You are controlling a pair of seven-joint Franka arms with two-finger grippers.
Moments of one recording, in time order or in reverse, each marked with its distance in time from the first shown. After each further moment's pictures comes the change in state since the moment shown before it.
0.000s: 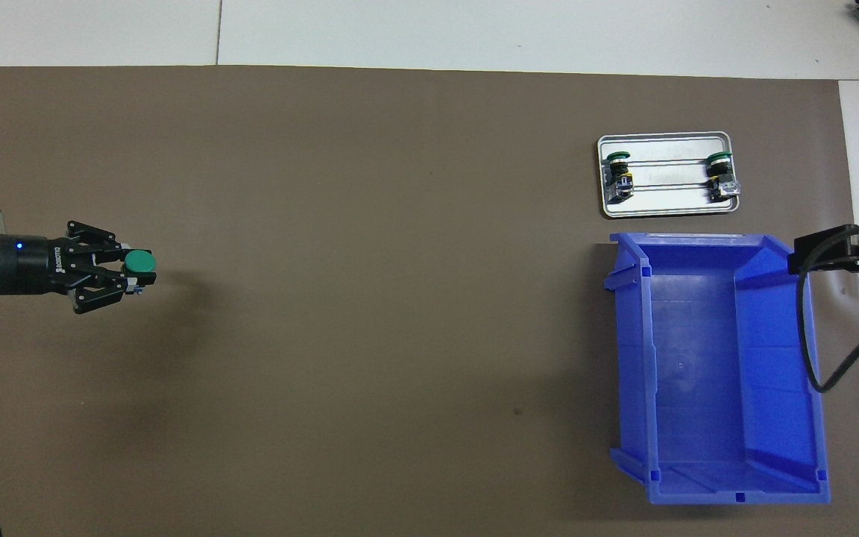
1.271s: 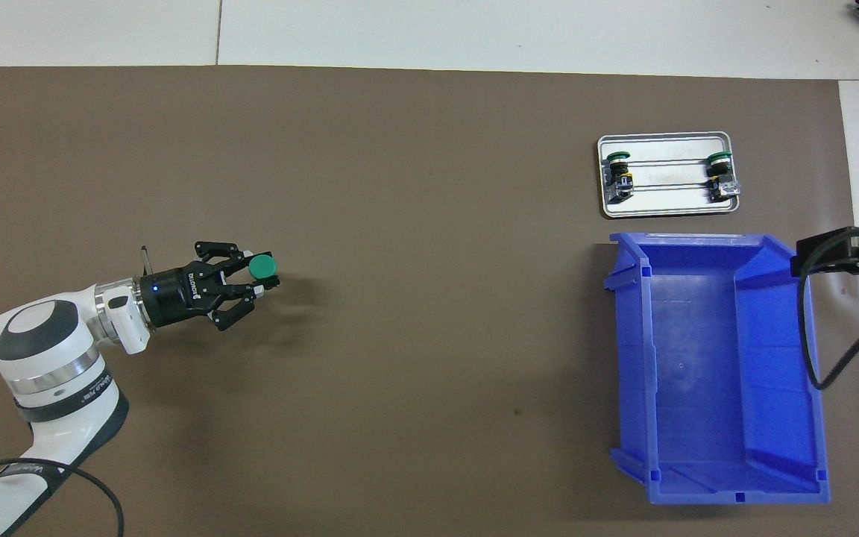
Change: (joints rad) left arm -0.211 0.055 -0.019 -0.138 -0.599 0.025 0.410; right arm -0.011 -0.002 -0.001 -0.021 -0.012 0.010 0.000
